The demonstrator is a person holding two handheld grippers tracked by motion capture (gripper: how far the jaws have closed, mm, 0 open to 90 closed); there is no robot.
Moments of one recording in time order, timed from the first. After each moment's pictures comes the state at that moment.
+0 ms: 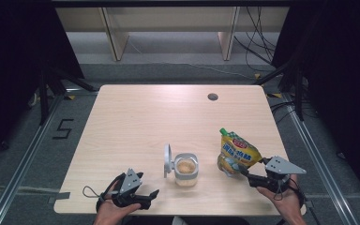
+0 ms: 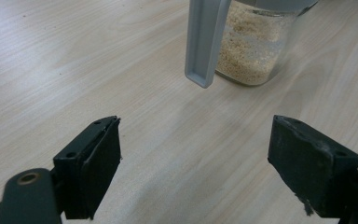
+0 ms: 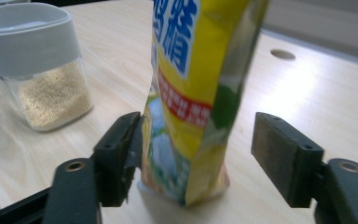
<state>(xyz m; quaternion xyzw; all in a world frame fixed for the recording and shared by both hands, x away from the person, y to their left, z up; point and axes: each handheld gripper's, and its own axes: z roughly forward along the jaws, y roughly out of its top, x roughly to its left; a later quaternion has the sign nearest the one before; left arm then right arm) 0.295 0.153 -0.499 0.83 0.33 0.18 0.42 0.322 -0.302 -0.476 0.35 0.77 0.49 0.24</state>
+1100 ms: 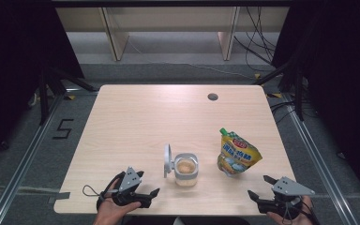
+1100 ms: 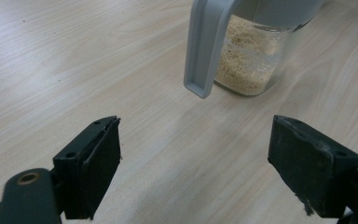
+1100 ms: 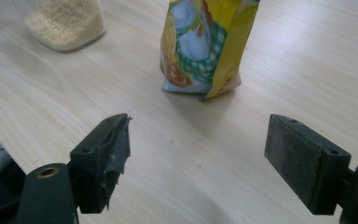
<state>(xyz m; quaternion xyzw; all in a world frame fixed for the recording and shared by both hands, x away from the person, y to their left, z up) 0.296 0.149 -0.497 0.81 0.35 0.16 0.44 0.264 -0.315 -0.478 0.38 0.80 0.39 0.23</state>
